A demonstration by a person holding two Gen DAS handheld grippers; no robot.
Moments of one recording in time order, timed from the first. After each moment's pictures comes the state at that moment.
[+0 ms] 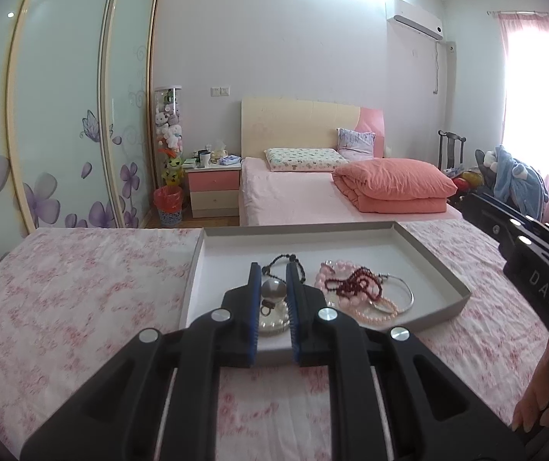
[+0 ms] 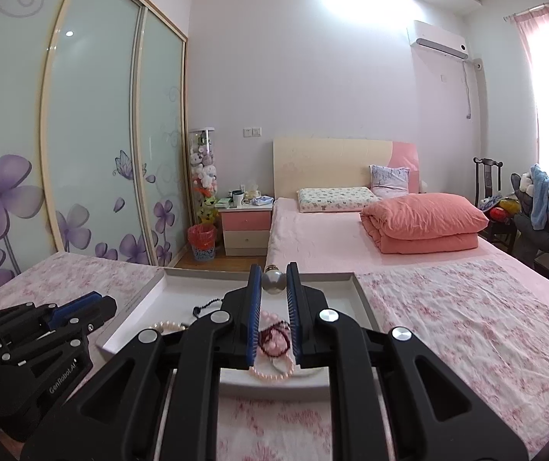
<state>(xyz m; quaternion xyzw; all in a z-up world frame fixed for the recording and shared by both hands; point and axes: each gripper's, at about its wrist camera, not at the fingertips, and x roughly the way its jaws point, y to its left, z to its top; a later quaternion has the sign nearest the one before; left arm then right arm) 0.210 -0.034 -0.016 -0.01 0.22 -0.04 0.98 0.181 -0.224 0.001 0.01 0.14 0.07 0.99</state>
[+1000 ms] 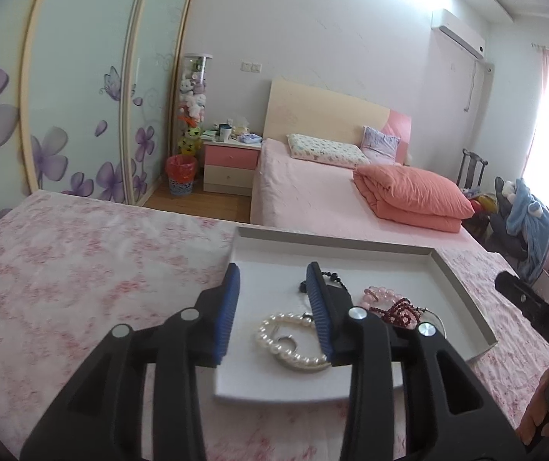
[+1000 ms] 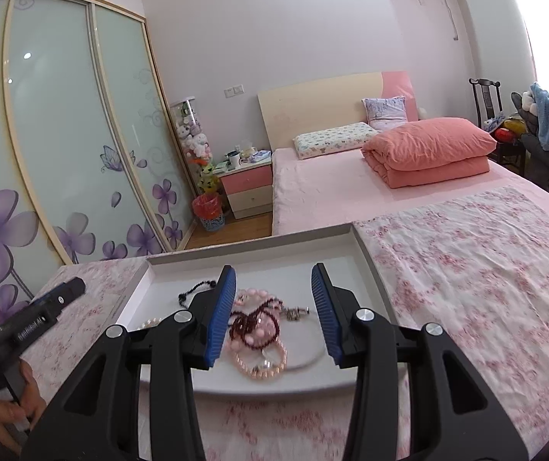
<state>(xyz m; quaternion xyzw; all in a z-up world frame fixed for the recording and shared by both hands) 0.255 0.024 -0.010 -0.09 0.25 -0.01 0.96 0.221 -0.257 -0.012 0.11 0.24 0.08 0.96</state>
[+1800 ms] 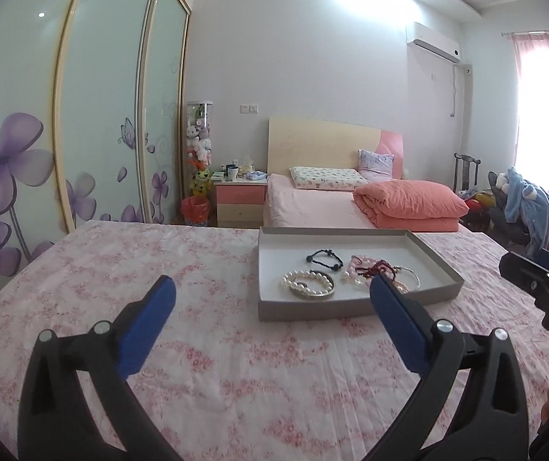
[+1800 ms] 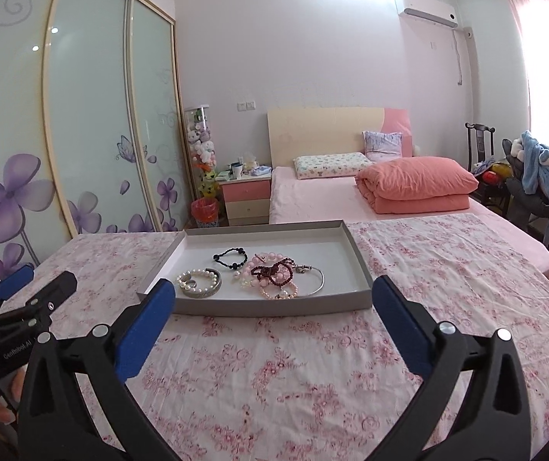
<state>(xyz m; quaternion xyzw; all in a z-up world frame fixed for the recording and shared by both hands) 0.098 0.022 0.008 -0.03 0.18 0.01 0.98 0.092 -0.240 0.010 0.04 0.19 0.07 0.98</state>
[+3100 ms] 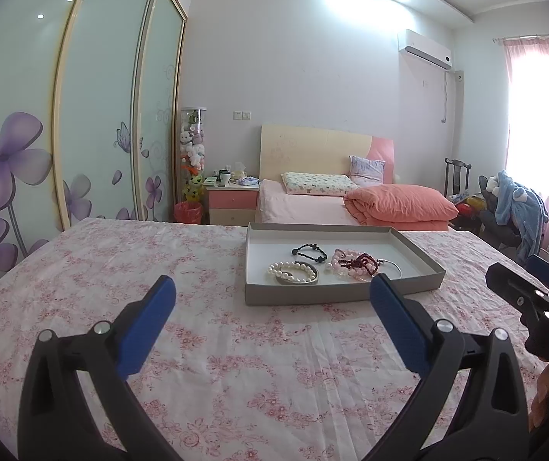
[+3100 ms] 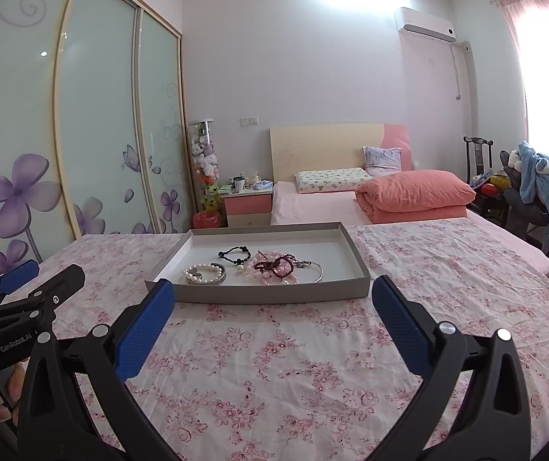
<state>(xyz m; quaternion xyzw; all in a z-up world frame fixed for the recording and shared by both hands) 0.071 0.013 -0.002 -0.03 0.17 -0.01 0.99 0.058 -0.241 -0.009 0.03 0.16 0.07 0.98</state>
